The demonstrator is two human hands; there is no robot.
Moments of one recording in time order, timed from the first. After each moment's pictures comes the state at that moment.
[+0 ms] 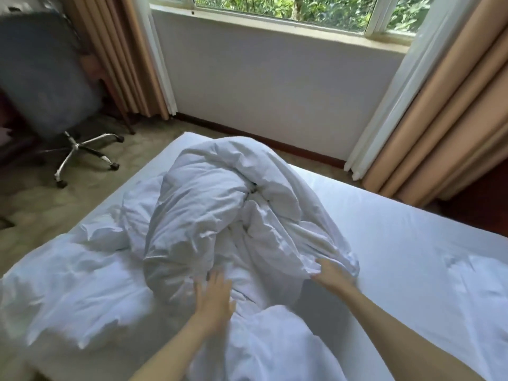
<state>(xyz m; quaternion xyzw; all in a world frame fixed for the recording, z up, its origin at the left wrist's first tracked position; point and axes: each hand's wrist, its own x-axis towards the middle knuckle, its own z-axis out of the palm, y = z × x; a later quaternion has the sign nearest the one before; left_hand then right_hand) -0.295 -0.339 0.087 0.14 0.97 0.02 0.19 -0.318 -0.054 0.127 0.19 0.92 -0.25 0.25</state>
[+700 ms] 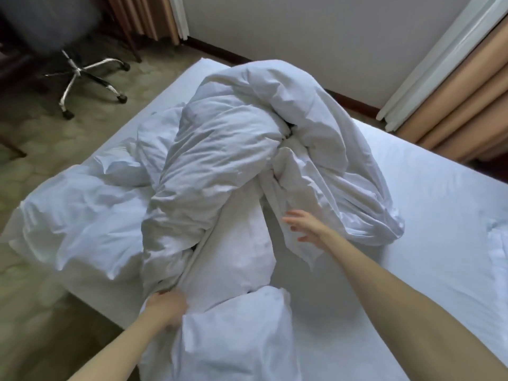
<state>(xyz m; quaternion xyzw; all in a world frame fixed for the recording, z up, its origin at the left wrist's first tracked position) -0.229 -0.489 0.048 -0.01 0.84 -0.03 0.54 -0.351 -0.178 0.066 0.25 0.72 -0.55 0.34</state>
